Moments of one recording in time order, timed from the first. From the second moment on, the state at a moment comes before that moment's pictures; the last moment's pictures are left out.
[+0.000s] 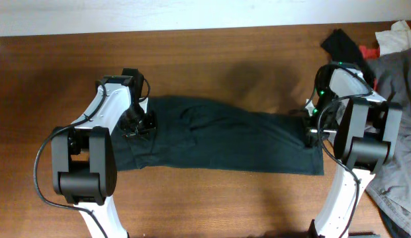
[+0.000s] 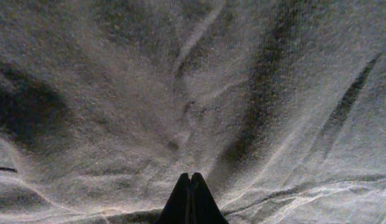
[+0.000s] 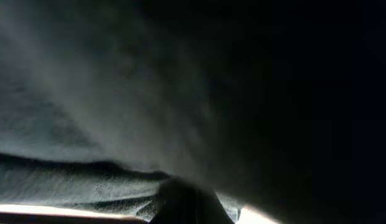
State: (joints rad) left arm -0.09 2.06 1.47 -1.12 0.13 -0.21; right arm -0.20 2.28 1.64 -1.44 -0.01 -0.09
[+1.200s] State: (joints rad) left arm -0.15 1.98 1.93 -1.45 0.19 -0.18; right arm 0.05 2.08 2.20 -1.67 -0.18 -0.06
